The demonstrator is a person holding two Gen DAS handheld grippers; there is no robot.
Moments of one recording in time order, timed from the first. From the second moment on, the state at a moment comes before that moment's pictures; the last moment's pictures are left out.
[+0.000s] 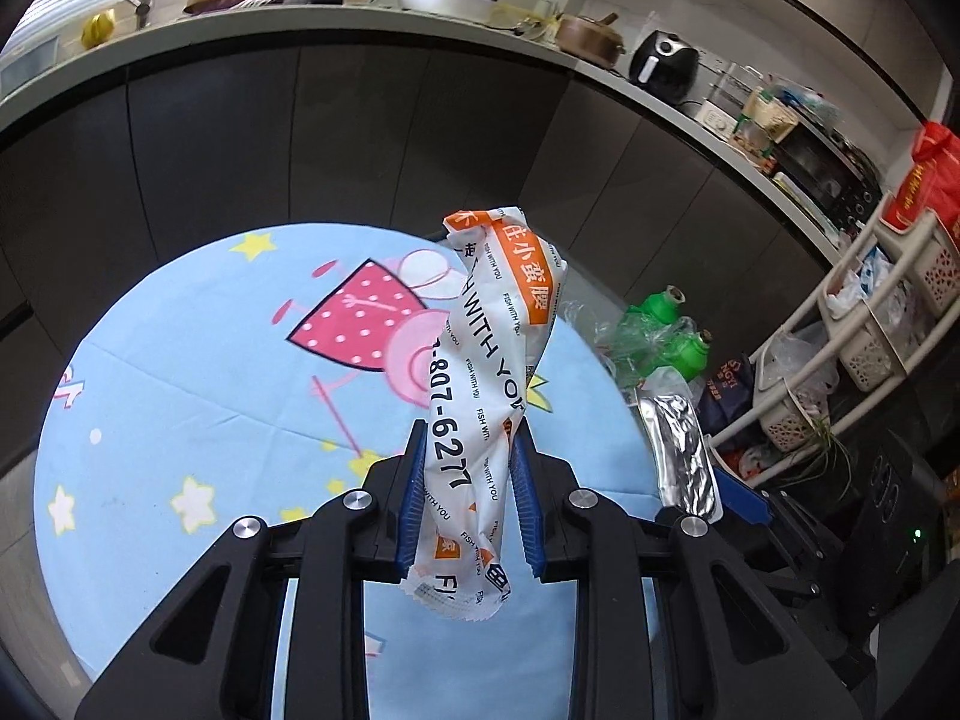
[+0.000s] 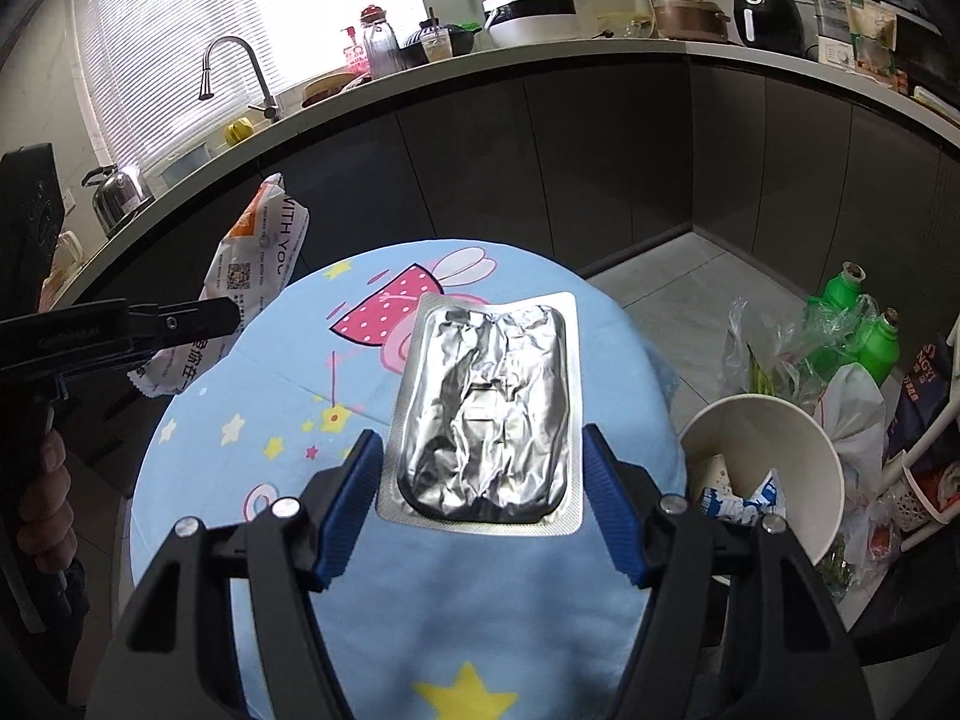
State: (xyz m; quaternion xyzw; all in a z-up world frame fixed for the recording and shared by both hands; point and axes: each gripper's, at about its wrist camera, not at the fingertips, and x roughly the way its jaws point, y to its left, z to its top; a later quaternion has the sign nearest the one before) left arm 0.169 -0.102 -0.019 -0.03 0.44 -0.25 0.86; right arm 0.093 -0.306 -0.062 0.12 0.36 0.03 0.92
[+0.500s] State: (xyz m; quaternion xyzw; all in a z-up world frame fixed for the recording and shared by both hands) left arm 0.145 -0.173 0.006 0.02 0.42 -0.29 0.86; right arm 0.062 -0.372 -0.060 0.16 0.34 -0.03 0.93
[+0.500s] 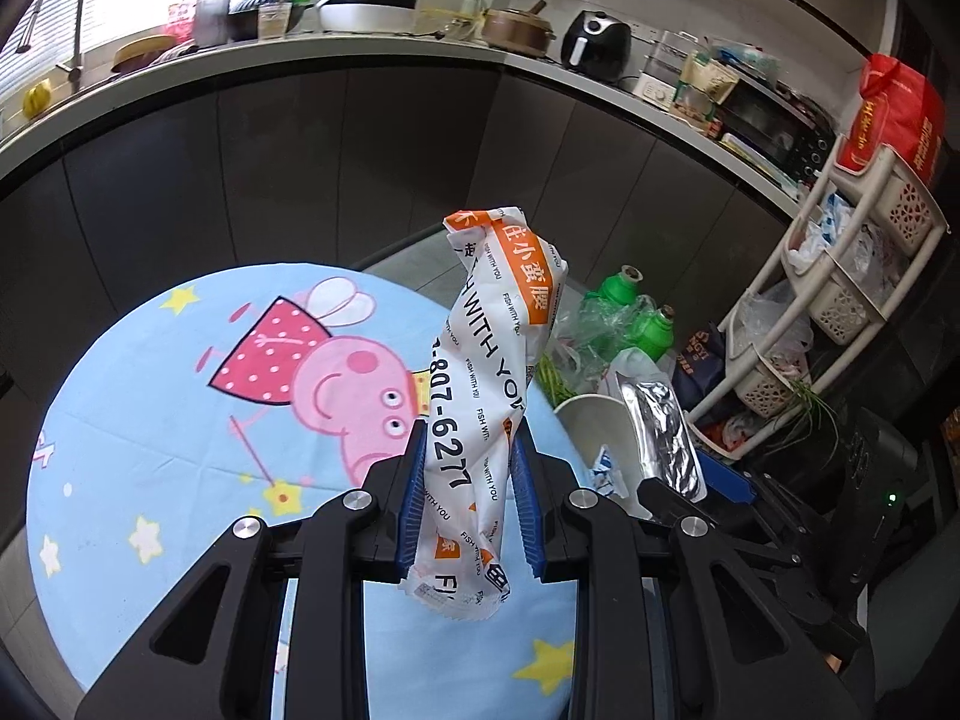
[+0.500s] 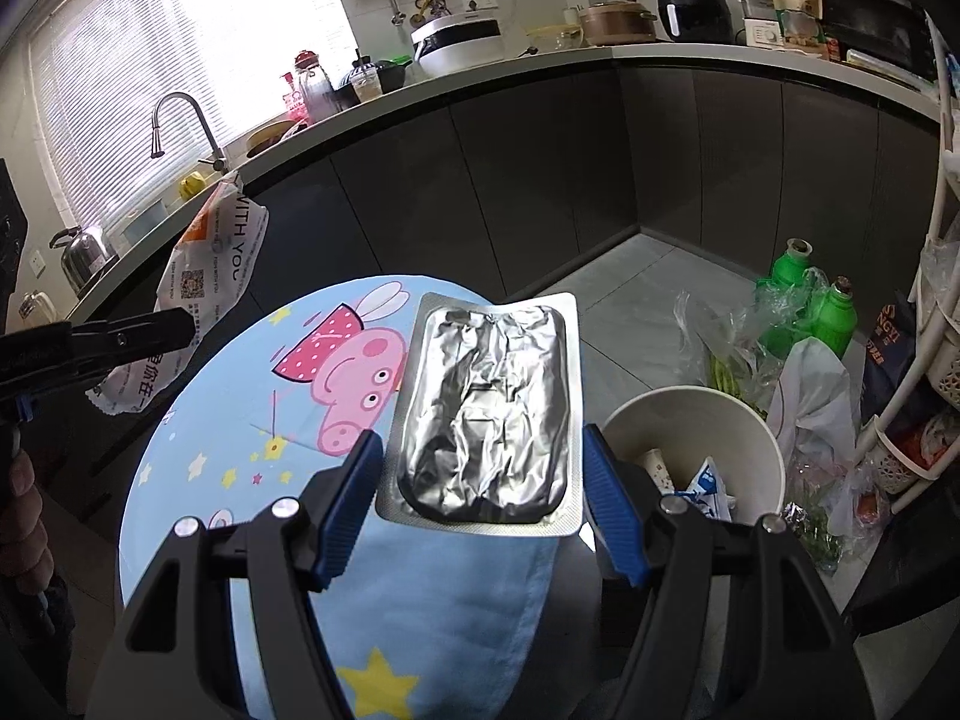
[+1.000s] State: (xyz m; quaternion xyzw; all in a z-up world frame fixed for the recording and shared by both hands) left arm 0.138 -0.243 -0.002 0.05 0.42 -0.34 0.84; right arm 0.036 -0.427 -0.073 0.19 0.33 -0.06 0.92
